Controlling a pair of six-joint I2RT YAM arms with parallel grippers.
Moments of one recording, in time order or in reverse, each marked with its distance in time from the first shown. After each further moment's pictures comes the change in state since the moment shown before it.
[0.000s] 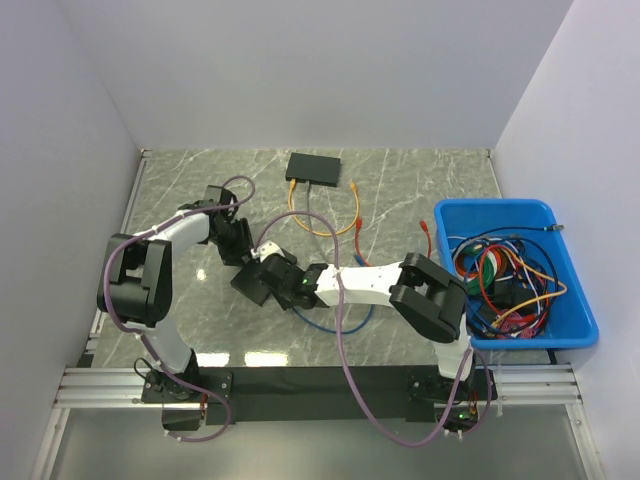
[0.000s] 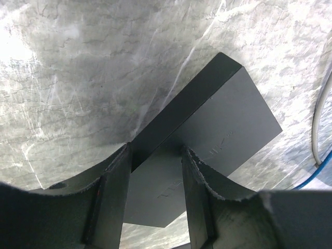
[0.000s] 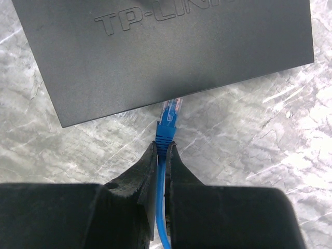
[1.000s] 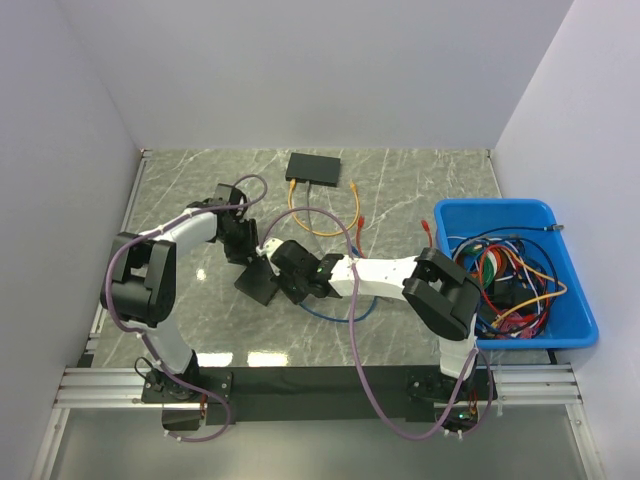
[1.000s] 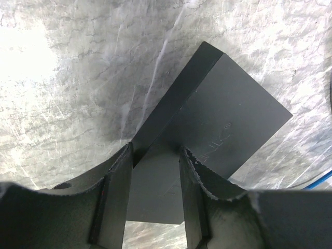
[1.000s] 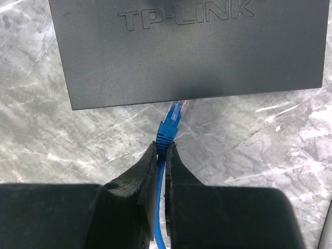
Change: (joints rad) left arm -0.063 0.008 0.028 -0.019 -0.038 0.079; right arm -0.087 -0.067 -0.068 0.040 -0.228 -0.199
